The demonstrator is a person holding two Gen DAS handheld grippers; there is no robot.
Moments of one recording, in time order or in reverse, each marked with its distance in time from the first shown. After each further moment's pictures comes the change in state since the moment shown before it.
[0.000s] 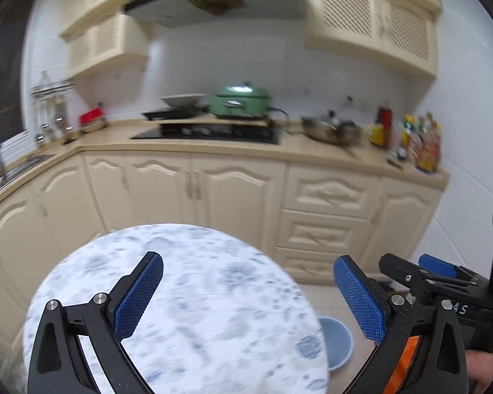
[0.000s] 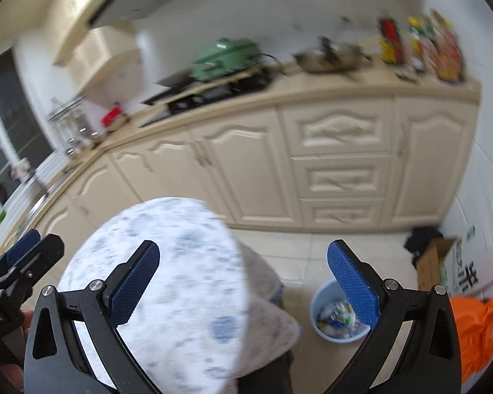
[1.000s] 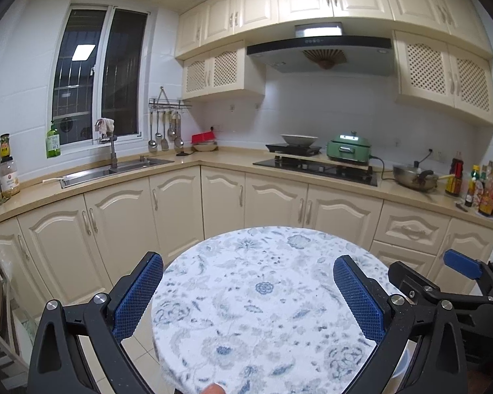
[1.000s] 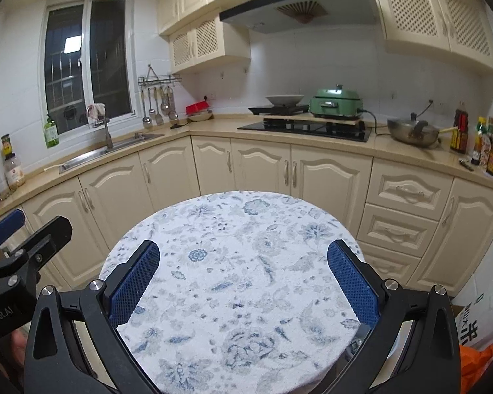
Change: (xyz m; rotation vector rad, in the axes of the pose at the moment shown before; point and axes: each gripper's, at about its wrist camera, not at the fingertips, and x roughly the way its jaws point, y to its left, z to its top) left arm -0.278 -0.004 -0.195 -0.145 -0.185 0.379; right arm -0.099 0.191 -0.124 -0.345 -0.153 0.144
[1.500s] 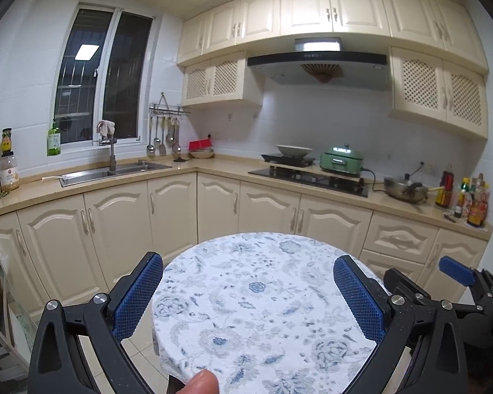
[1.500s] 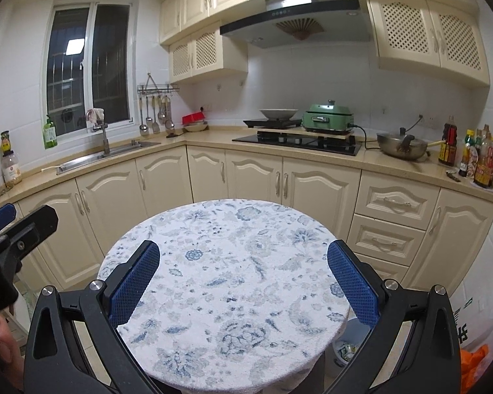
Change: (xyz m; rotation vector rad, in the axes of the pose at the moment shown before) left arm -0.044 0.013 0.001 -0.045 -0.035 -0.019; right arm -0.035 0.004 -0.011 -0.025 -0.057 -0.030
